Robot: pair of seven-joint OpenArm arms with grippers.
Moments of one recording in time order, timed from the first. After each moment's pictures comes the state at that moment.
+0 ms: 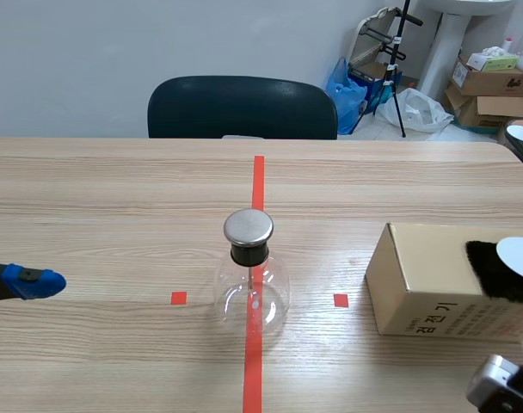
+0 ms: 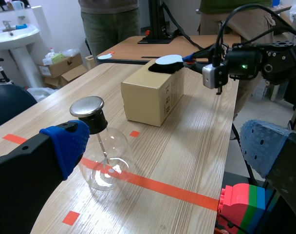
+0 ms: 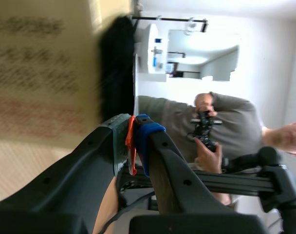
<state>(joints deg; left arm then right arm) 48.9 -35.1 -9.0 102.8 18.9 -45.1 -63.7 -33.7 3.3 23.8 79.2 -75.7 -38.5 27.3</state>
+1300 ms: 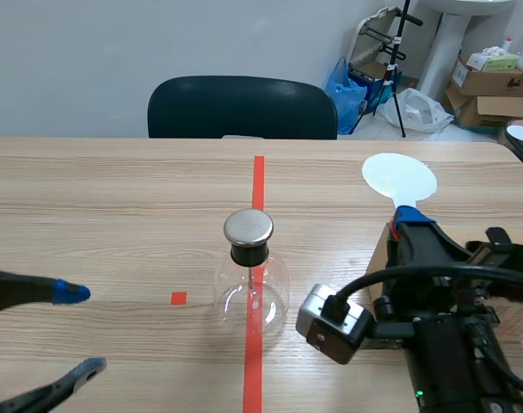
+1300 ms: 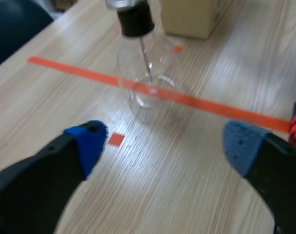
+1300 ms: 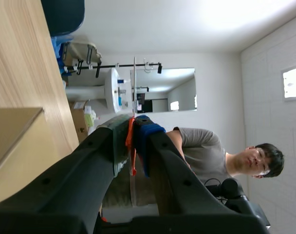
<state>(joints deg) 31.8 -35.1 -4.8 89.4 19.0 -45.1 -42.7 -31.0 16.0 -21.3 94.0 -91.3 -38.2 -20.1</state>
